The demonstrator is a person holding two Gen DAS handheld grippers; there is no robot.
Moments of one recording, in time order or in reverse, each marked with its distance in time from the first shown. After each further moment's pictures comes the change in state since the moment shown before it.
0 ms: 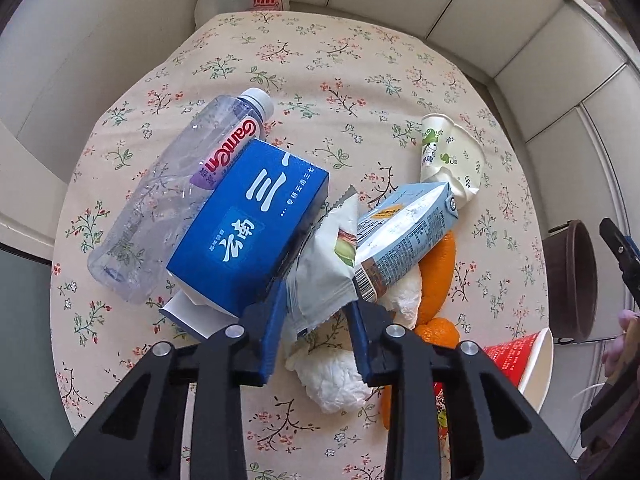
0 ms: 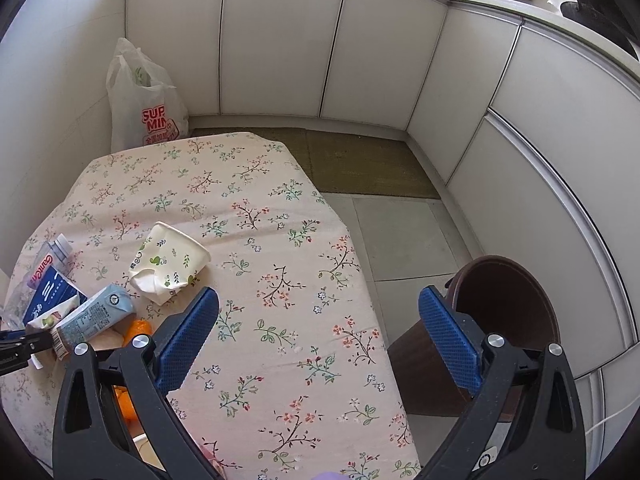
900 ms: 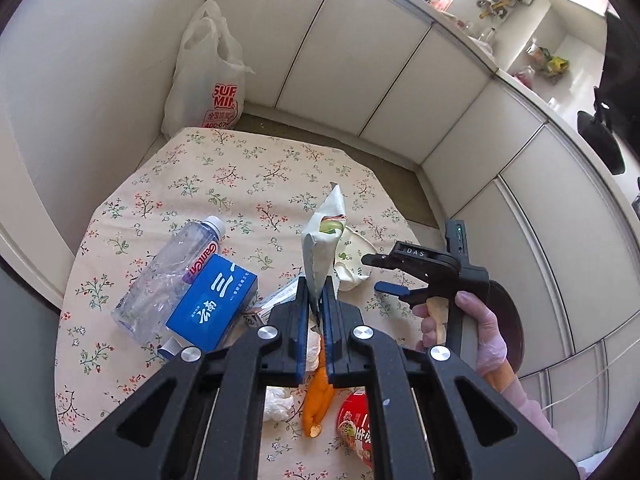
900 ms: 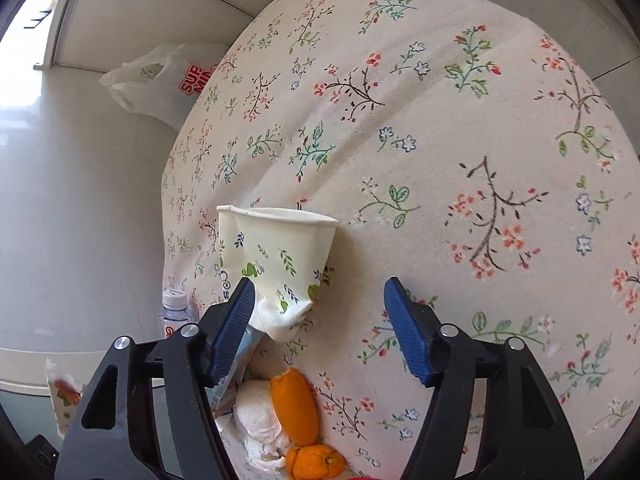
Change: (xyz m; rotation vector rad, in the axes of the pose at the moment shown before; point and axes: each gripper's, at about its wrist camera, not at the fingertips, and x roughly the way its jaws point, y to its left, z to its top) left arm -0.112 -0.012 0.001 0.002 -0.330 -0.222; right arm 0.174 0.050 0.002 0.512 0.540 0.669
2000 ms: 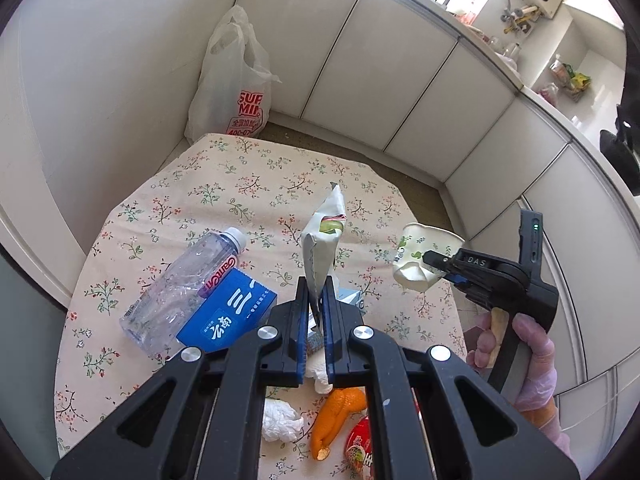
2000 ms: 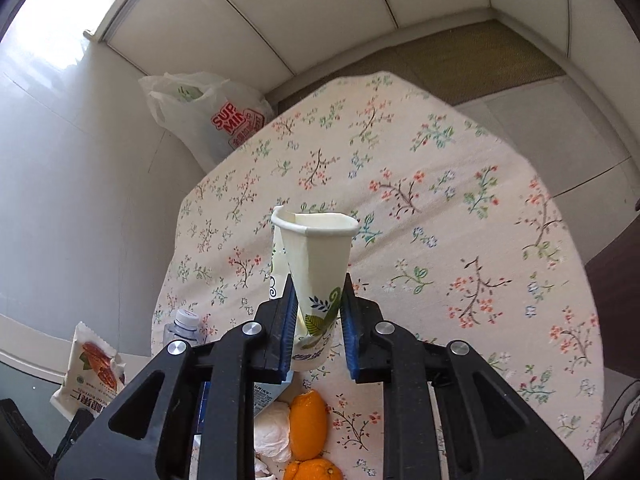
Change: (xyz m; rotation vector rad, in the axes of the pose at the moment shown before) left arm 0.005 0.001 0.003 -0.053 -0.065 0.065; right arm -0.087 0.053 -0.013 -0.225 -0.297 -0.125
